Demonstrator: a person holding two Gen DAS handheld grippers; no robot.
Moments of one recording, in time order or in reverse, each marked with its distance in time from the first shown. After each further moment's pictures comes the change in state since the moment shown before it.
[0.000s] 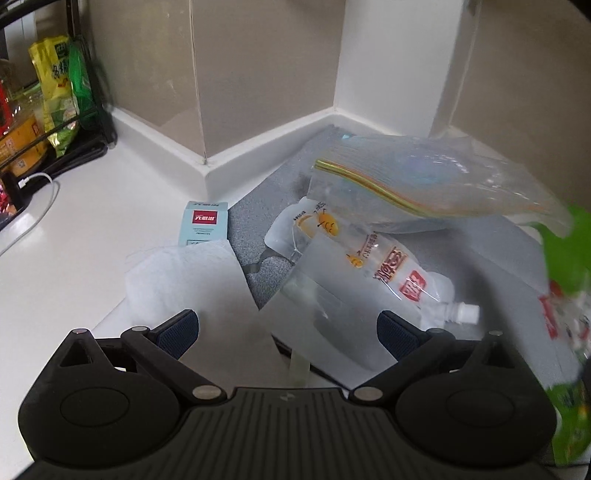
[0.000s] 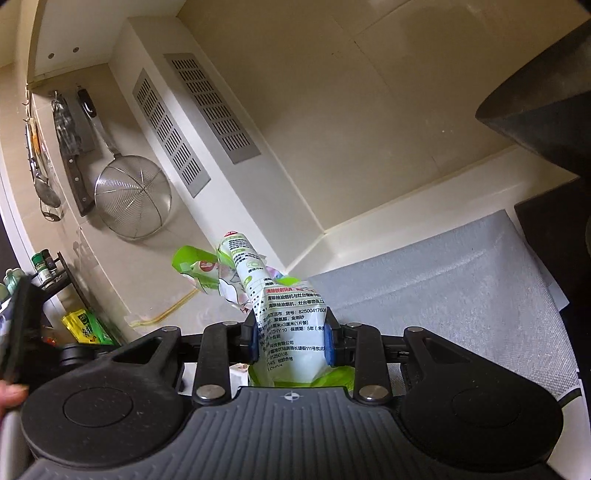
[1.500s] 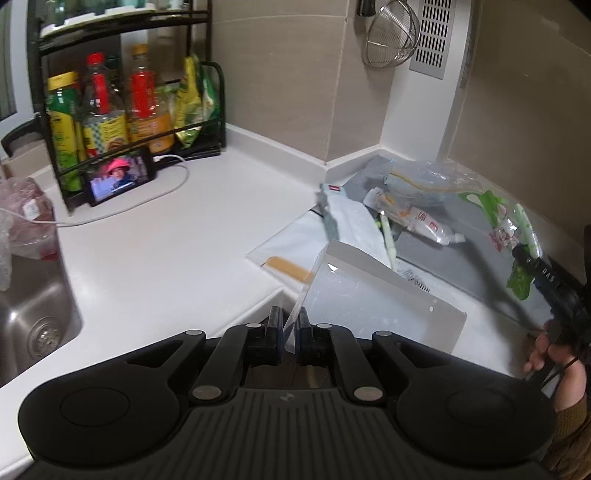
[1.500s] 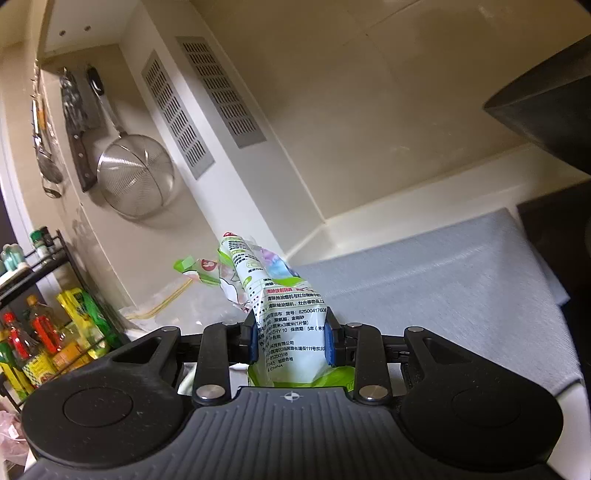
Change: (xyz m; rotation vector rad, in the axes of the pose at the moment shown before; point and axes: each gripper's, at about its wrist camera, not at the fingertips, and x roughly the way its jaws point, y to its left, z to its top) left arm -0.220 0.143 -0.154 -0.044 -0.158 -0.006; right arm -0.017 0.001 -0.011 -0.059 0.022 -0.008
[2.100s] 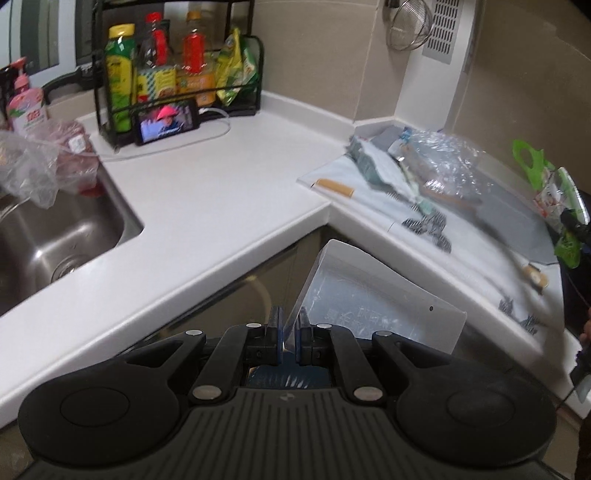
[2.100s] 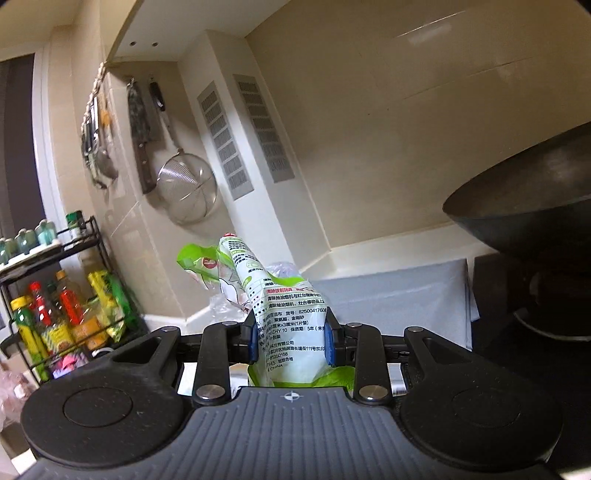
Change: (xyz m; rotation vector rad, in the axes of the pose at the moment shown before) left arm -0.059 0.073 -0.111 -0.039 0.043 -0.010; right arm -0.143 0.038 -0.009 -0.154 -0.042 -0.009
